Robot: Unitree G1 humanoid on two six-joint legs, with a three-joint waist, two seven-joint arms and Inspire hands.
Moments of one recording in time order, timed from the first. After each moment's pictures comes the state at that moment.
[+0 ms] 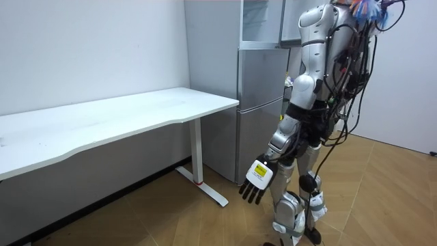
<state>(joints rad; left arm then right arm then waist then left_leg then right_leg) 0.30 0.19 0.13 1.12 -0.13 -0.03 0.08 0.28 -0.22 -0.31 0.82 1.07 -0.13 -0.32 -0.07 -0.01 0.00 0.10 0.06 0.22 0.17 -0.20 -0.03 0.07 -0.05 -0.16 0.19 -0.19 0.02</state>
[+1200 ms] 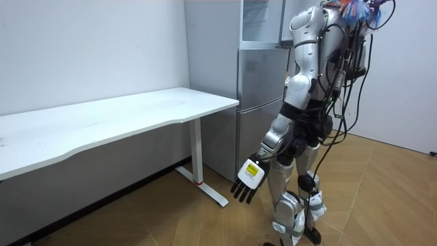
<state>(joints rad) 0.35 0.22 0.25 1.02 -0.04 -0.04 0.03 0.16 -0.43 -0.61 0.12 0.78 -0.19 -0.78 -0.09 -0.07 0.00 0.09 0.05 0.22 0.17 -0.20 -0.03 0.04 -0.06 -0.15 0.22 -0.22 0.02</state>
